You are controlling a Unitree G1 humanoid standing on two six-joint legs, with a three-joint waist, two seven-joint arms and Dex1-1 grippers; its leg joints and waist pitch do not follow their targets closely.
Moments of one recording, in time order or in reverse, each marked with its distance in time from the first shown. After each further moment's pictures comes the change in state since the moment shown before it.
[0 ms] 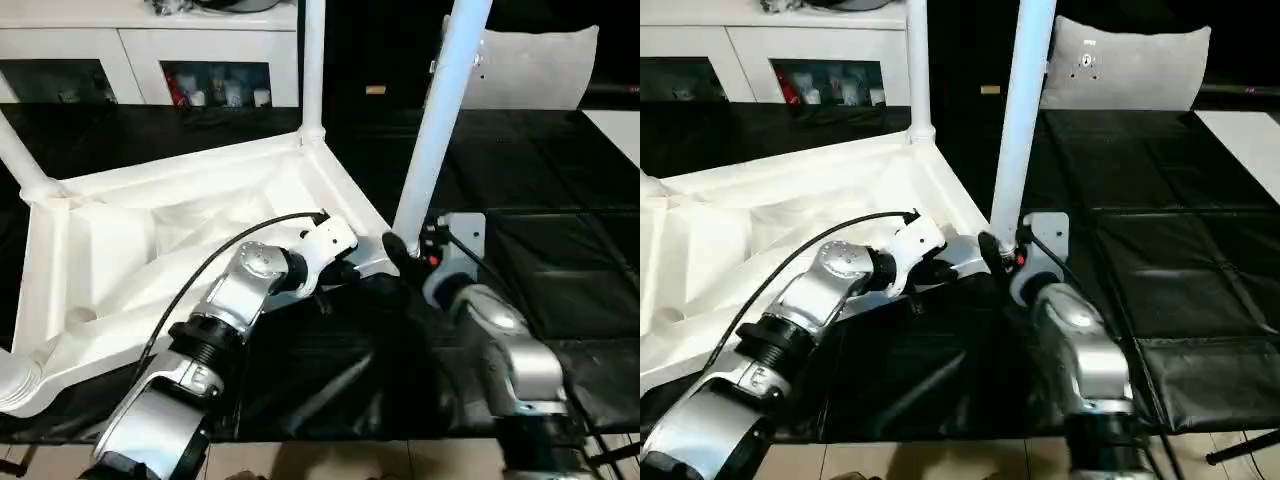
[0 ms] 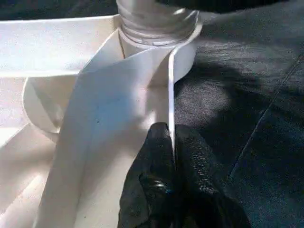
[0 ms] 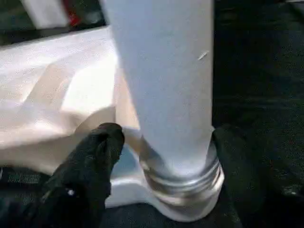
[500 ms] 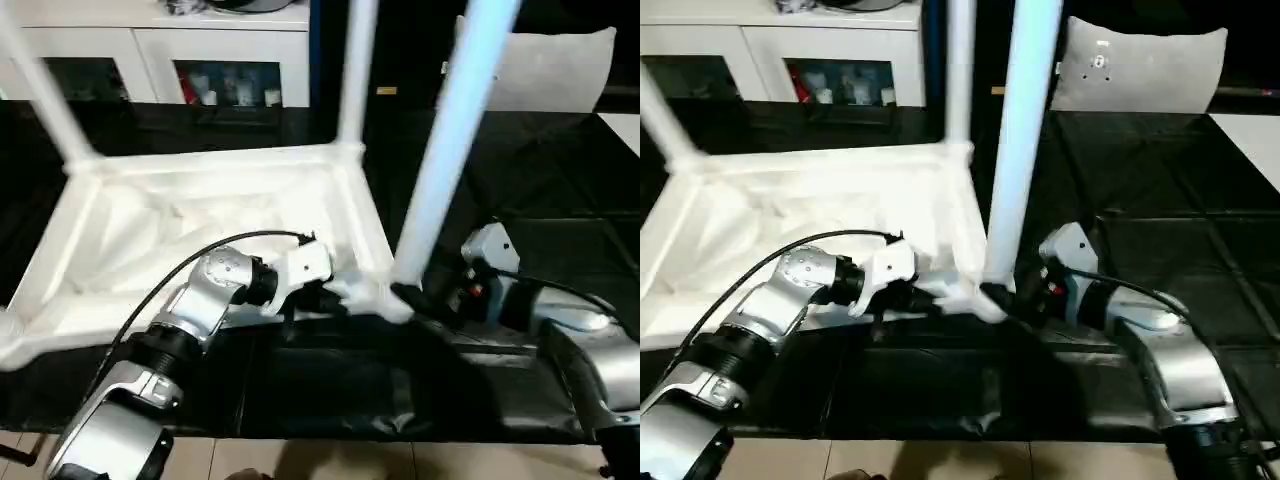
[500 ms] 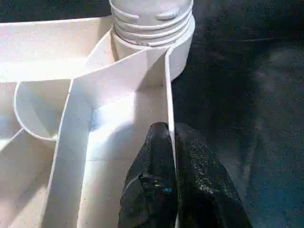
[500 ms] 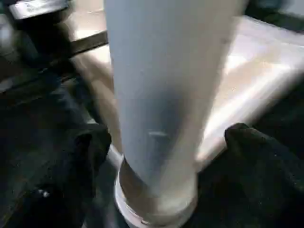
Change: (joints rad) left arm 0.058 0.162 -0.068 -0.030 -0.074 -0.223 -0.389; right arm 0.034 -0.413 0.090 -0.024 0.064 -0.153 0.650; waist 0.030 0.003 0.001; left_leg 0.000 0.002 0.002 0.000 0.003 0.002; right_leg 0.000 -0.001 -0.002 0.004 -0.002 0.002
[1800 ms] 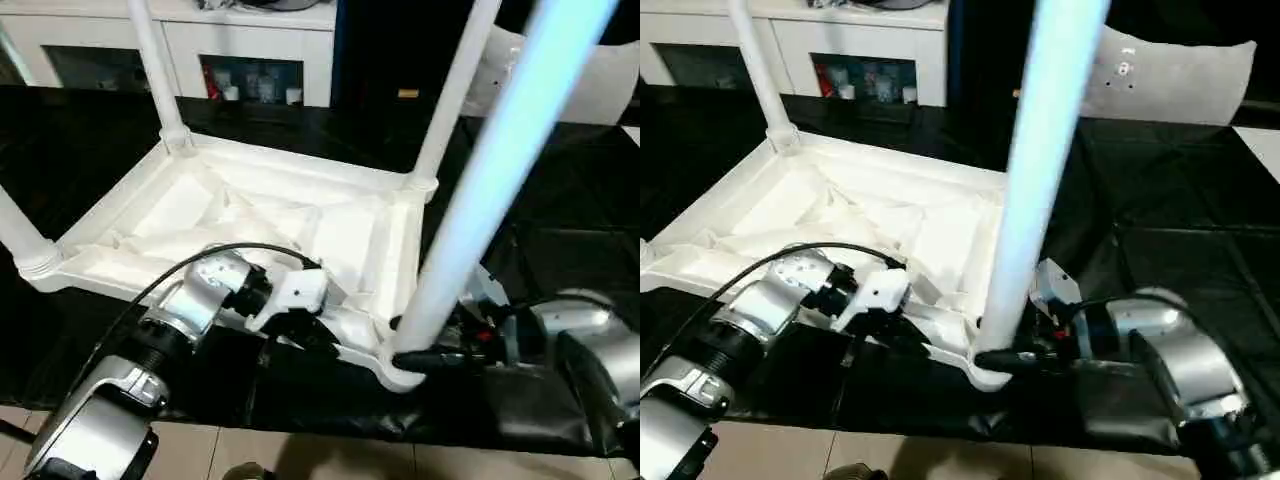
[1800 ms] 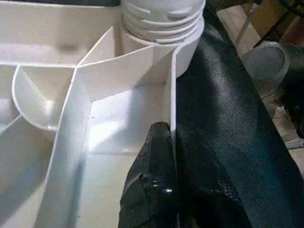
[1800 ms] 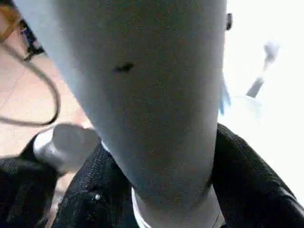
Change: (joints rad) left arm -0.018 0.046 -0.058 -0.001 -0.043 -0.032 -0.210; right arm 0.008 -0.053 0.090 -0.018 0.103 0.092 0.311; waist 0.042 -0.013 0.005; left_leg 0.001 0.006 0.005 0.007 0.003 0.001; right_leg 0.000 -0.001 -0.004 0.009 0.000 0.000
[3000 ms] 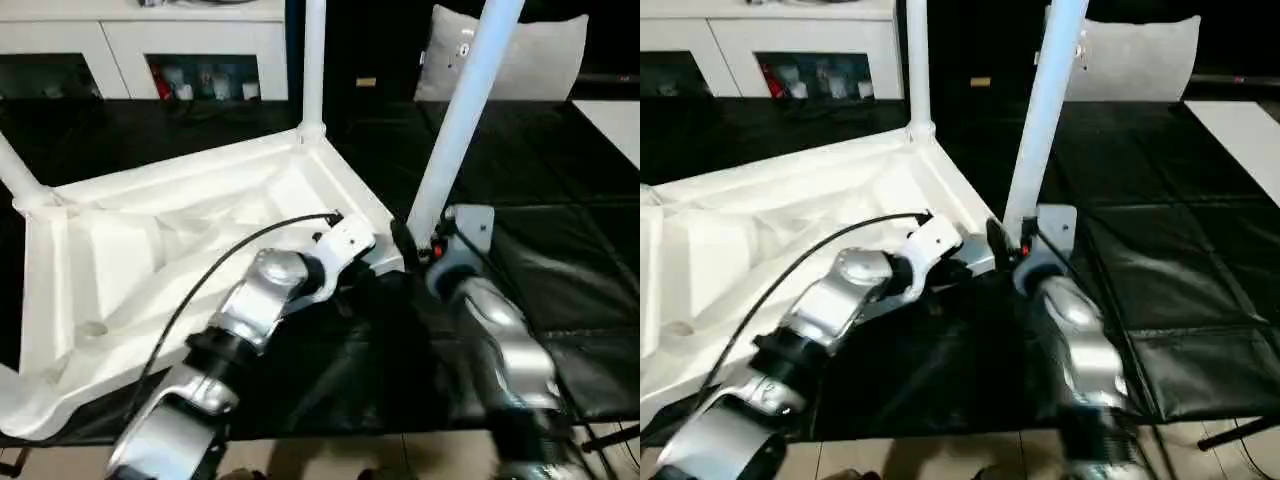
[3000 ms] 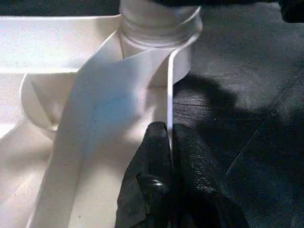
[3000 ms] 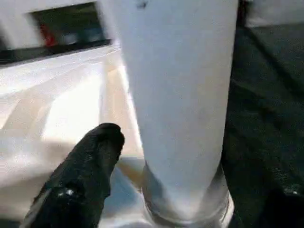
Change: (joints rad) left arm 0.012 -0.257 0.111 -0.116 0.117 0.381 0.695; right arm -0.054 0.518 -0.218 0.125 -0.216 -0.122 -0.990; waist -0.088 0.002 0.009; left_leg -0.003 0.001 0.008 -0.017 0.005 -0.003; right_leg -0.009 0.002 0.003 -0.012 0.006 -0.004
